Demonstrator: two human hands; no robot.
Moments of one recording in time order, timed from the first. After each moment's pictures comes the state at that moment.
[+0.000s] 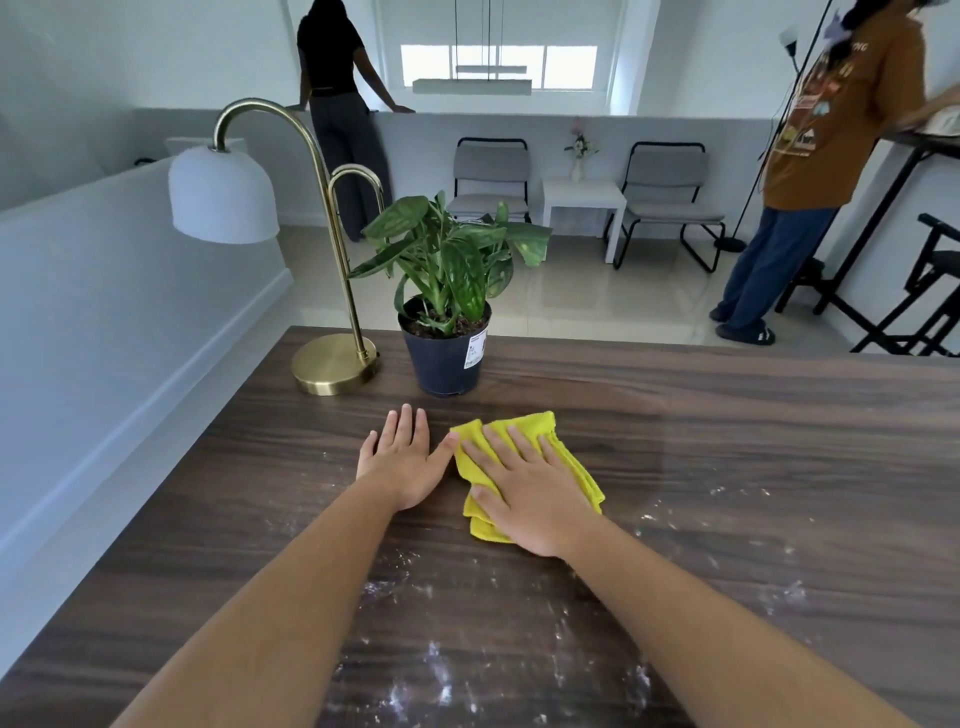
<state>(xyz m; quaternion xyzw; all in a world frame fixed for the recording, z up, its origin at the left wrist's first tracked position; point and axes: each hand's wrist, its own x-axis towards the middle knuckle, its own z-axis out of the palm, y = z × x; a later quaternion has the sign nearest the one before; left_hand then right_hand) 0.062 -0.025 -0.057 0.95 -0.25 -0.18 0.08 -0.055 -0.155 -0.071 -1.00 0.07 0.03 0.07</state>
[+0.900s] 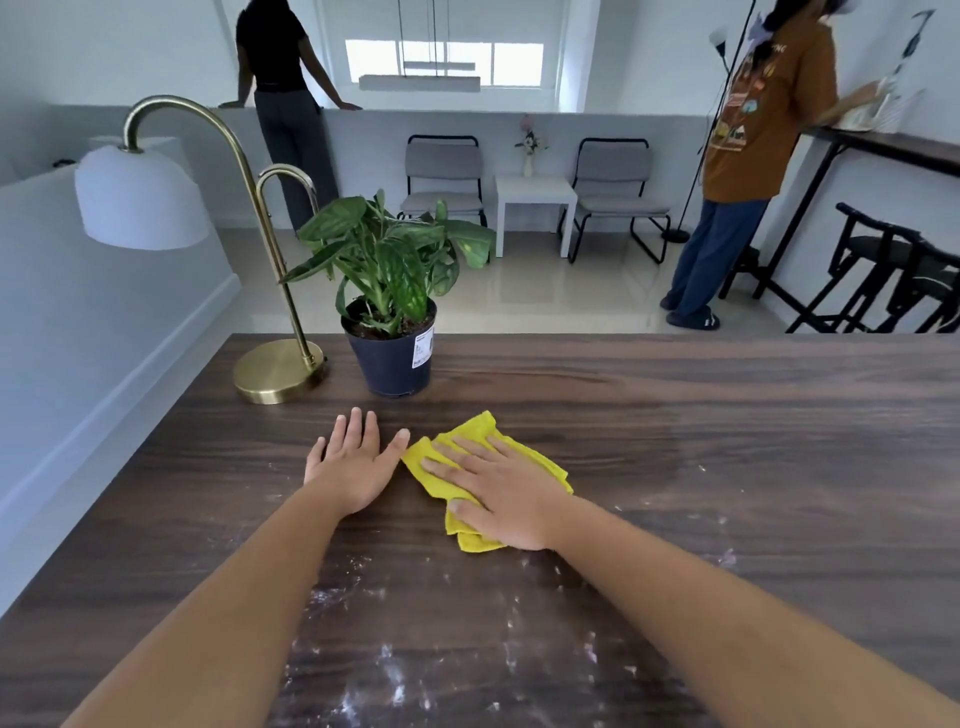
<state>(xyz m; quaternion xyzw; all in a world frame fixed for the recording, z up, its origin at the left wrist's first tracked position) 0.060 -0.025 -0.058 0.95 -0.24 -0.18 0.10 -0.075 -0.180 -0.068 -1.00 -0.05 0.06 0.04</state>
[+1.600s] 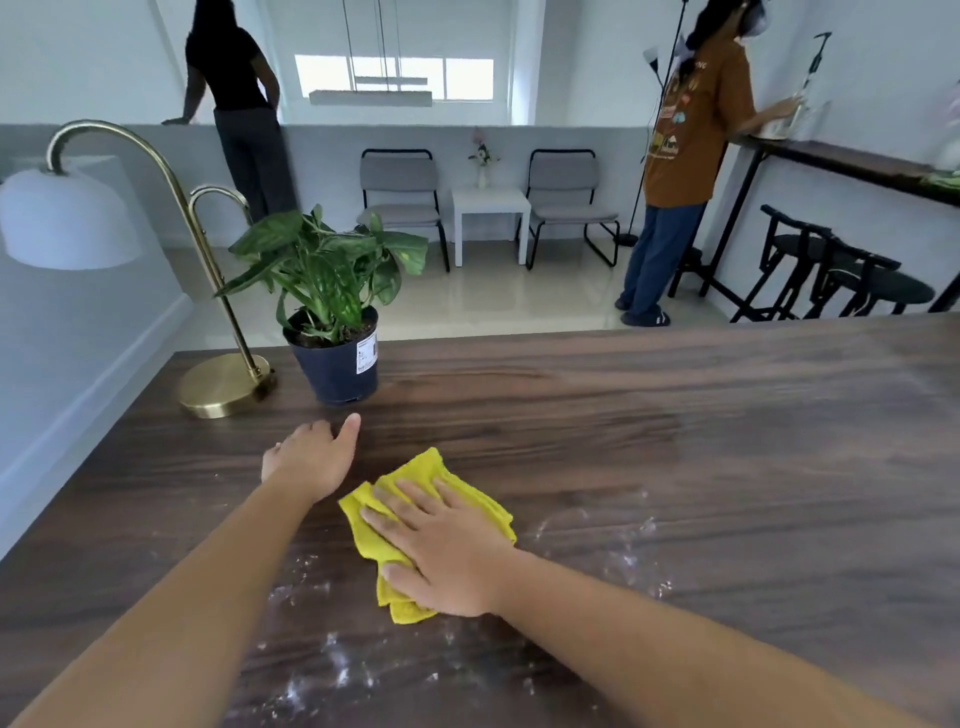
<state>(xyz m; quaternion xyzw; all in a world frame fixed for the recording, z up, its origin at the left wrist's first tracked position) 0.045 -0.042 -0.038 0.97 -0.19 -0.12 0.12 -0.127 -0.133 -0.069 -1.00 -0.04 0.04 0.05</state>
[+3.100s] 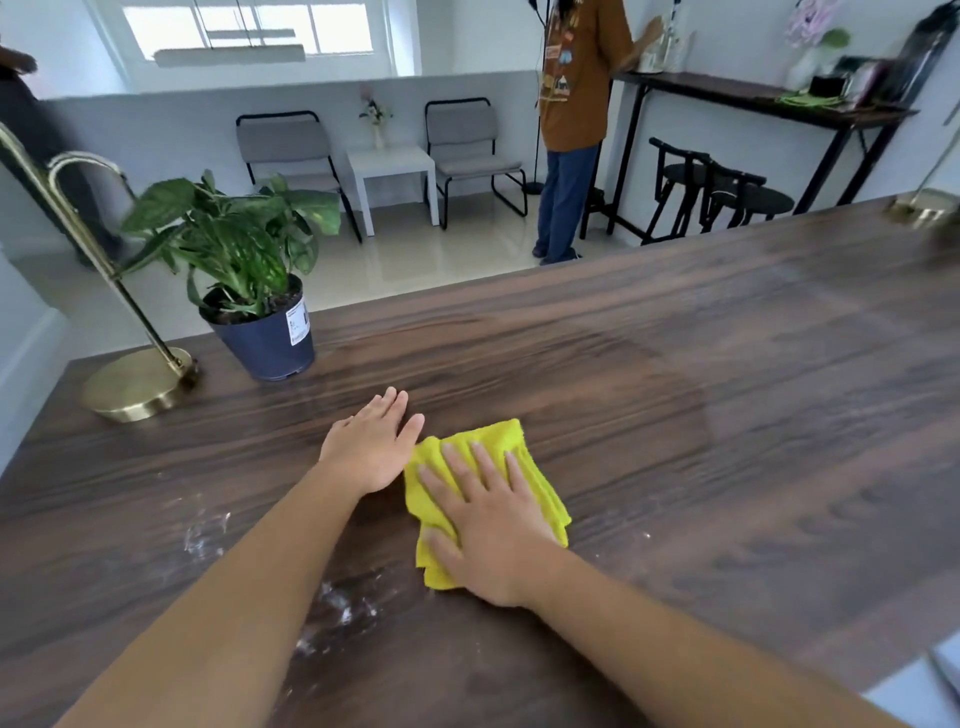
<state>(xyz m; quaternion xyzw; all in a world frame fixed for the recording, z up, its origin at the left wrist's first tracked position) -0.020 -0.083 -0.058 0.87 -0.48 -0.13 0.04 -0.209 -0.104 -0.064 -0.97 0.25 0.05 0.07</state>
